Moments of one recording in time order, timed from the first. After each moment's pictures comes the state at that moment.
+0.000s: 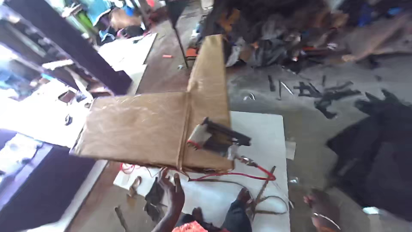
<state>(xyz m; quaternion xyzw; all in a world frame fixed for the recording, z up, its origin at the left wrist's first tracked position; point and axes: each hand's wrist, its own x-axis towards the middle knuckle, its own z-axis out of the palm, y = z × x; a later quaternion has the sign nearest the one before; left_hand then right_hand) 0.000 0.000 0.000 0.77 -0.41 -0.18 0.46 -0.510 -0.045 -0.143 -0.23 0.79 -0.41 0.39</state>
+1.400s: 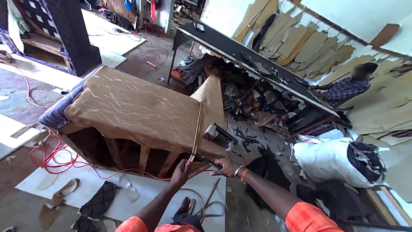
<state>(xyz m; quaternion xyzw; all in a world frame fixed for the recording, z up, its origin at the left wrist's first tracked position) 0.070 0.027 -0.013 0.53 -0.47 -0.57 0.43 -0.175 -0.068 0.108 -0.79 0.49 0.21 0.31</state>
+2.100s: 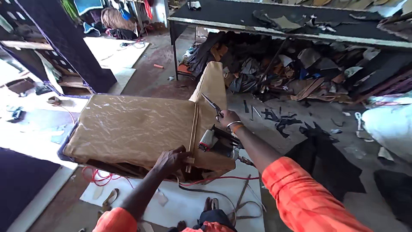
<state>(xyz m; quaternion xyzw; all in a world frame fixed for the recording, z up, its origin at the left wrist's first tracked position) 0.112 -0.090 0.086 0.55 -0.80 -0.21 0.05 -0.166 -0.307 0.109 -0.73 0.66 -0.04 0.20</state>
